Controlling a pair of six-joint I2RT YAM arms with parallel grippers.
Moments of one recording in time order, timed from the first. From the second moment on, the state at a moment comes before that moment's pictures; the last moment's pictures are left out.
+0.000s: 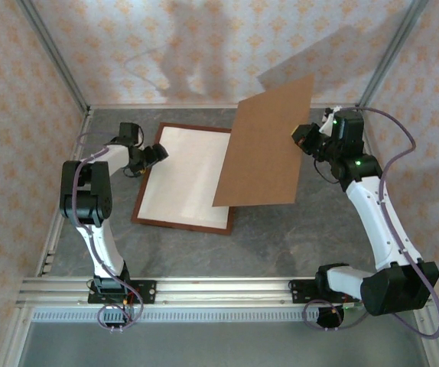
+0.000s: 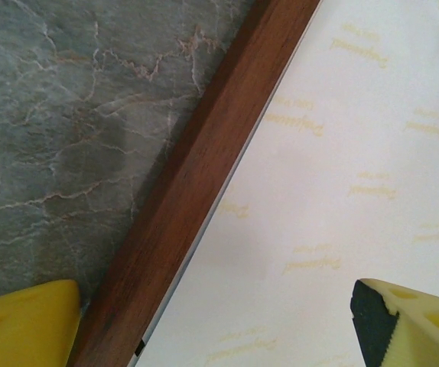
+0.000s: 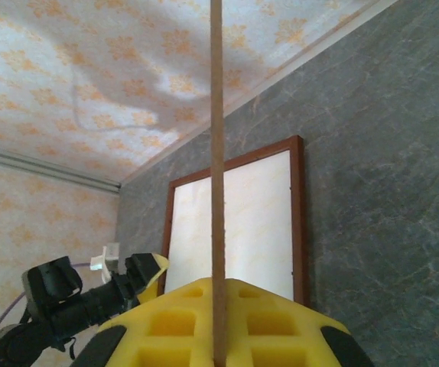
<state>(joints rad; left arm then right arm) 0.06 1.94 1.24 -0.37 0.26 -0.56 0.11 1.19 1.20 -0.51 -0.35 0.74</state>
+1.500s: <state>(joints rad) -0.05 1.63 0.99 -0.15 0.34 -0.78 0.15 1.50 1.06 -0.22 -0.67 0.74</state>
